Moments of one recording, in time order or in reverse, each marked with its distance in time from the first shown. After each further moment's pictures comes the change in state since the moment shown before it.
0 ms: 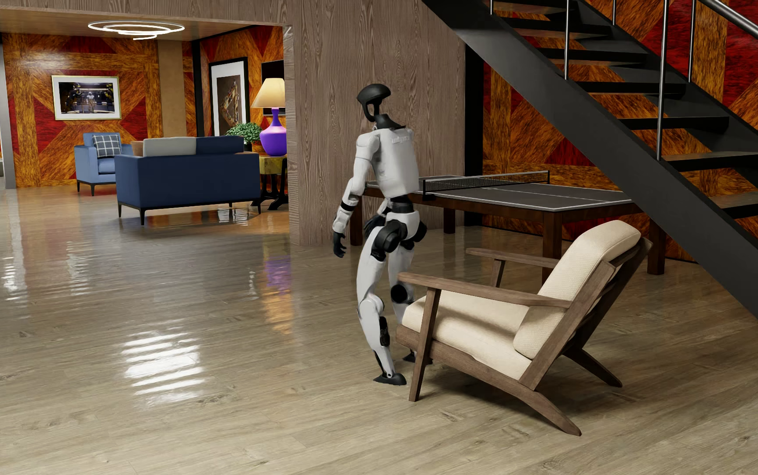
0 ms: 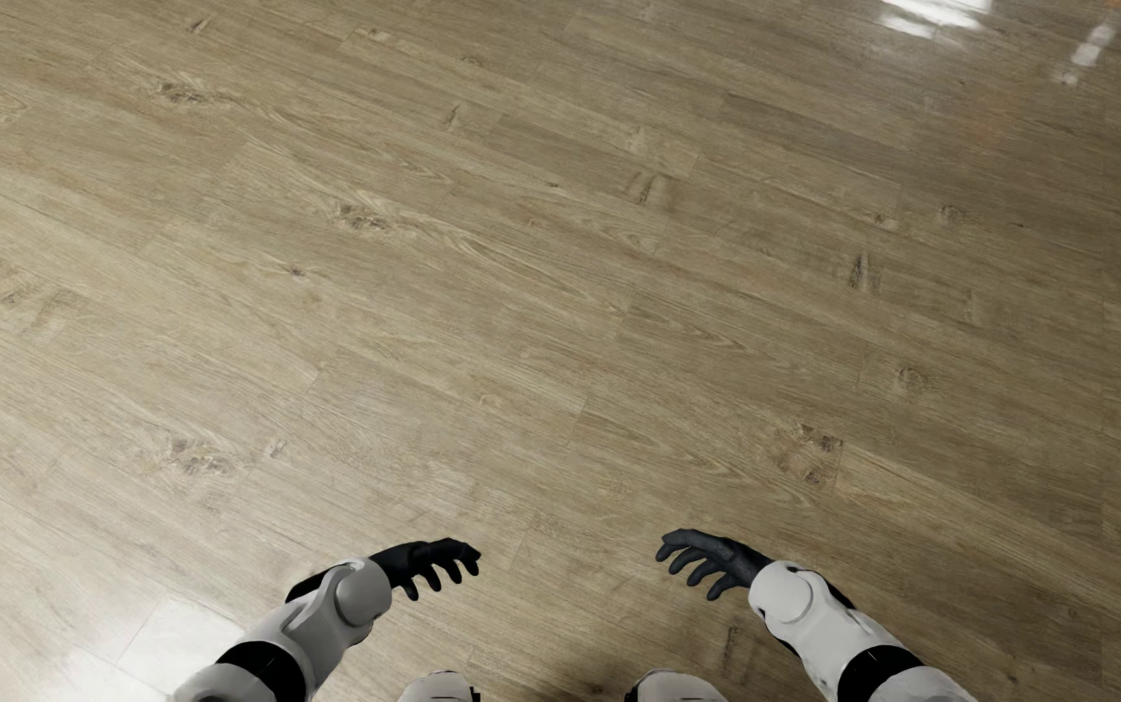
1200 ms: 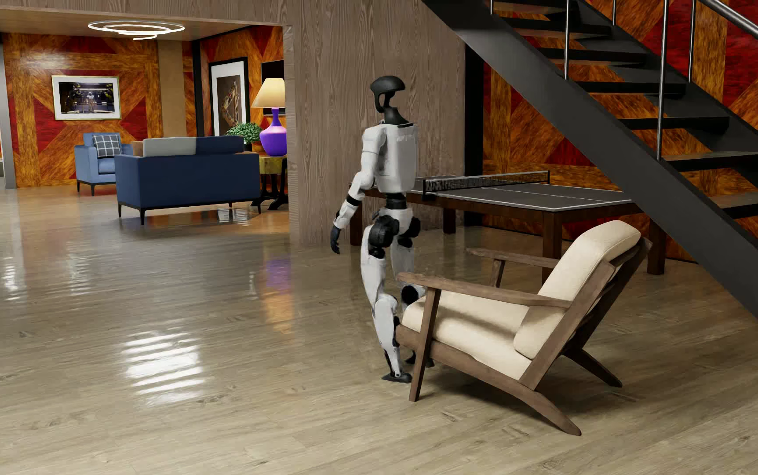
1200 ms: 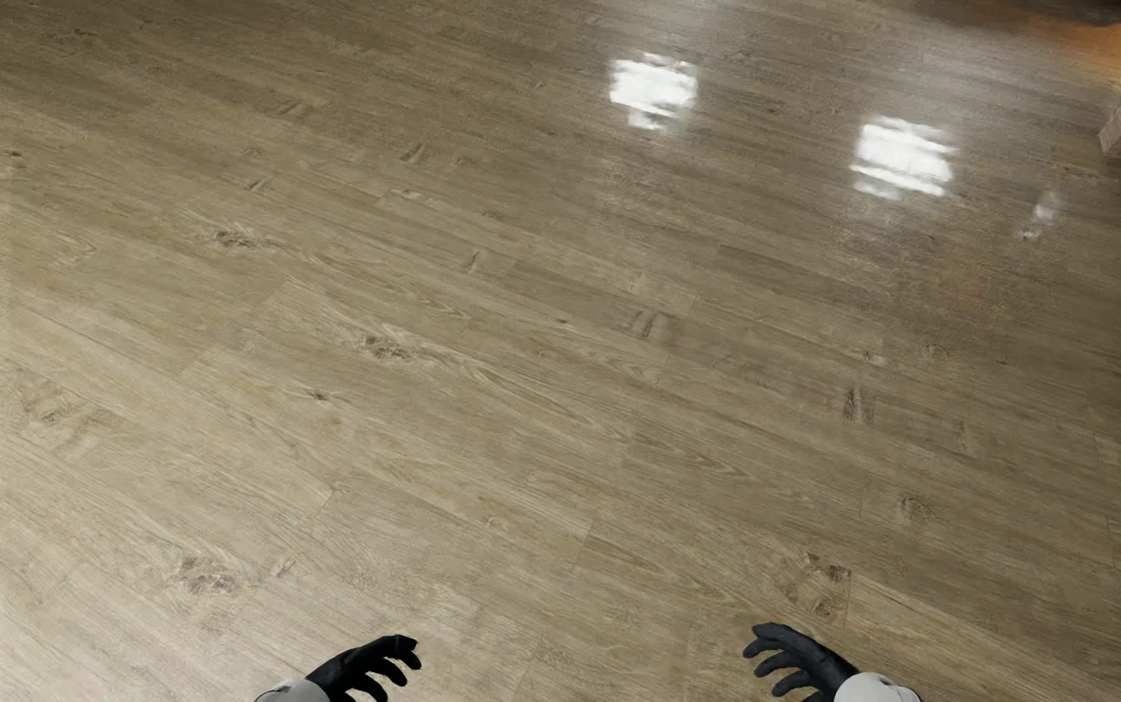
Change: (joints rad) body 0.366 0.396 0.013 -0.060 0.032 0.002 0.099 -0.067 -0.165 -0.451 -0.476 0.257 0.202 0.094 0.117 -0.023 -0.056 0.019 -0.010 0.246 -0.177 0.083 0.114 -0.022 0.030 -0.046 -0.035 0.040 -0.016
